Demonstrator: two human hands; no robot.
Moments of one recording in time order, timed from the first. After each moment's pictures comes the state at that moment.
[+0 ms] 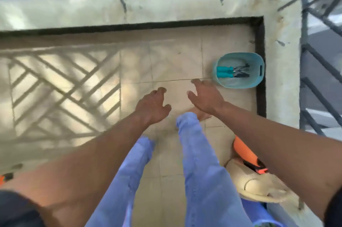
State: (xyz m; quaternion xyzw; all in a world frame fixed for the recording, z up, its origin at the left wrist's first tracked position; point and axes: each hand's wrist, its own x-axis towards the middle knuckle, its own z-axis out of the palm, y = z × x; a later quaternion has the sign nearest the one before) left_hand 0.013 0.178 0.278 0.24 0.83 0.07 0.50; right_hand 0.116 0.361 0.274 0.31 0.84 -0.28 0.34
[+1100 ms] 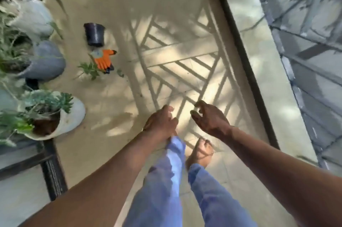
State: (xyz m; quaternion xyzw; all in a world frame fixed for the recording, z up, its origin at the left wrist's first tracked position) left_hand -0.127 -0.313 0.349 -0.43 0.76 0.39 0.30; right_hand -0.257 -0.175 0.328 -0.27 0.84 -0.13 0.45
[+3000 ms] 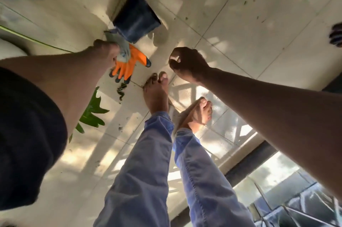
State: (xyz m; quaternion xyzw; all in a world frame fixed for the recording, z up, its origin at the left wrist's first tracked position) left_hand -0.239 -0.716 -0.071 -0.85 0.42 0.30 0.11; right_hand -0.394 -0.869 0.068 -0.61 0.58 0.18 0.50
